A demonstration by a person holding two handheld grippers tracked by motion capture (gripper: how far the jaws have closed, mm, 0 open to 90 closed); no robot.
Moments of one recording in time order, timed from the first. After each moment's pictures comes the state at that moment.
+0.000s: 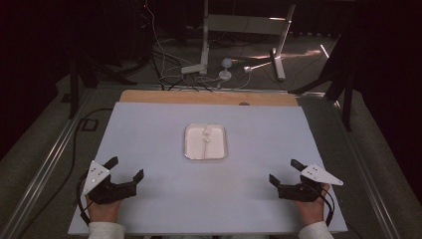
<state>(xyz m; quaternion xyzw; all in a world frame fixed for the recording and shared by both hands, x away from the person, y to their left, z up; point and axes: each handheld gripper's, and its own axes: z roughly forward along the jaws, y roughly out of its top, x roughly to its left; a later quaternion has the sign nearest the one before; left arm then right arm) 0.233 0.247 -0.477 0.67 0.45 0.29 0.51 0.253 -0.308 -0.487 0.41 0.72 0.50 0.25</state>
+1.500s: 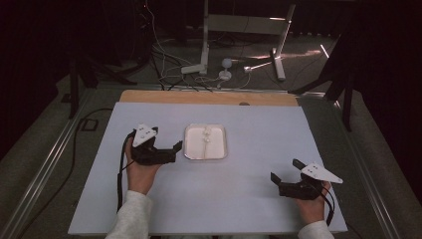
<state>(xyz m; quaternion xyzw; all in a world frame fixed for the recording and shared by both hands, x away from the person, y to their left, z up) 0.322 0.153 -0.430 0.72 0.42 0.23 0.50 0.258 -0.312 -0.491 0.43 0.72 0.49 0.25</state>
